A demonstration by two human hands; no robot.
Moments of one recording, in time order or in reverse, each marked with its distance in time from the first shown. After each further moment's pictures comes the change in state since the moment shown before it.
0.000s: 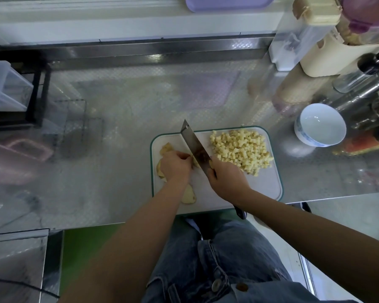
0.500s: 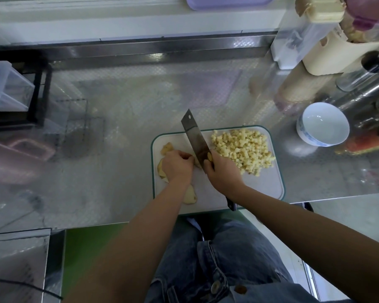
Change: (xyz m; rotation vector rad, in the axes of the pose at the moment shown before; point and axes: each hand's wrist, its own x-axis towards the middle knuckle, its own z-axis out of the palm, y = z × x) left_hand 0.002 -0.003 0.004 0.064 0.020 0.063; right_hand 0.015 -0.005 0.005 0.161 0.046 0.056
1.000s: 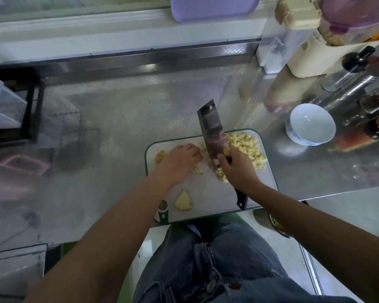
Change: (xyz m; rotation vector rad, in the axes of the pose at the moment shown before) left_hand 0.030 0.017 -0.023 0.883 -0.405 1.181; right_hand 0.001 0.032 -0.034 0.204 0.189 0.056
